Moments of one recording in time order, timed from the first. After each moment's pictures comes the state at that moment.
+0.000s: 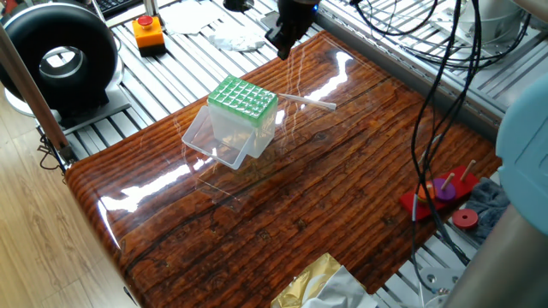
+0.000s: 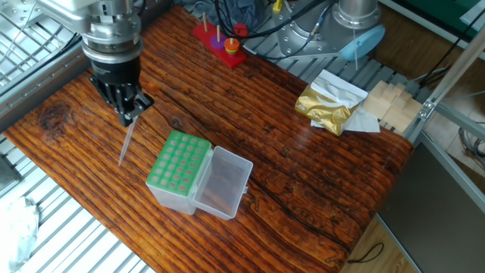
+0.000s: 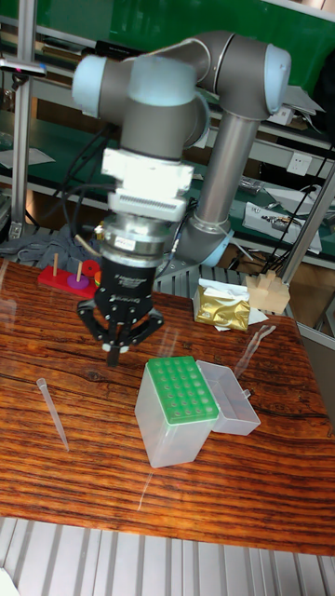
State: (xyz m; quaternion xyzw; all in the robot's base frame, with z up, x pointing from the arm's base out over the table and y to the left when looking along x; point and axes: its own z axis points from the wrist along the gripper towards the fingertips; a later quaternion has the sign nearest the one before) arm 0.618 -0.071 0.154 -0.05 0.99 0.01 0.12
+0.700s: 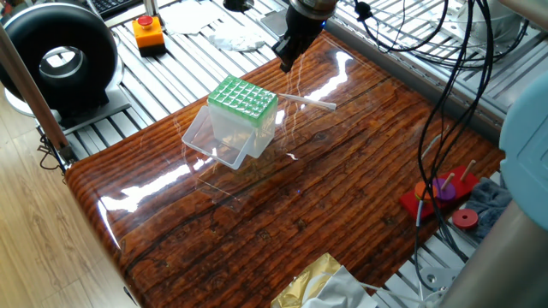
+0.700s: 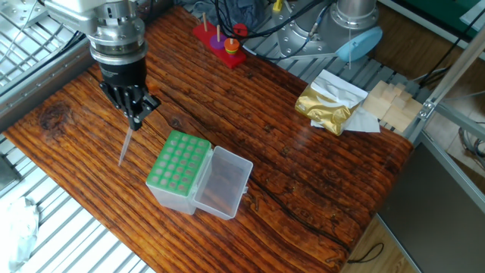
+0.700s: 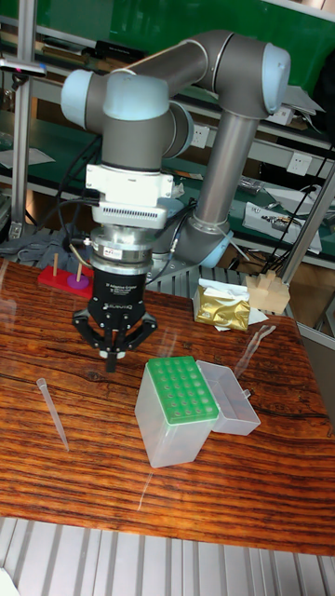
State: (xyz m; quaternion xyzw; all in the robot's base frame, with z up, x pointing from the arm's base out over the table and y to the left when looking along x) arm 0.607 -0.057 0.140 -0.05 0.99 0.06 0.12
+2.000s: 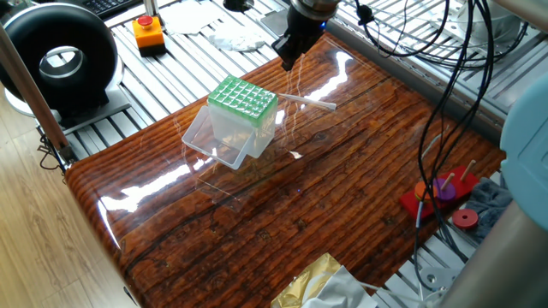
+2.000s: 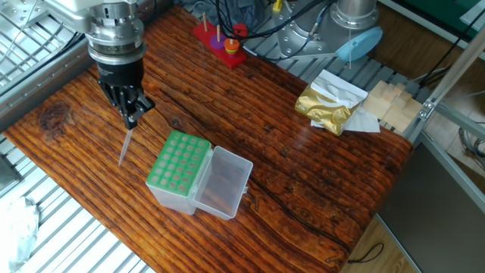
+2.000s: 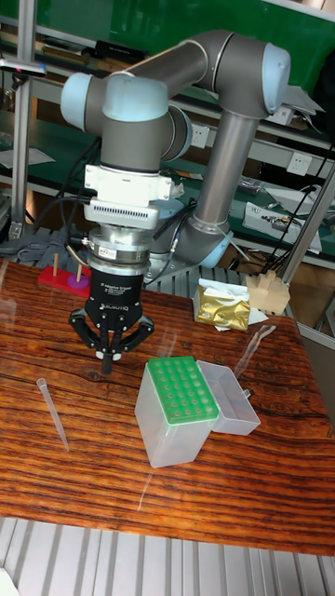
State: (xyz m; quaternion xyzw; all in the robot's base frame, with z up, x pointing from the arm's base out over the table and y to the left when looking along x) arm 0.614 -0.070 0.139 0.00 0.99 0.05 0.13
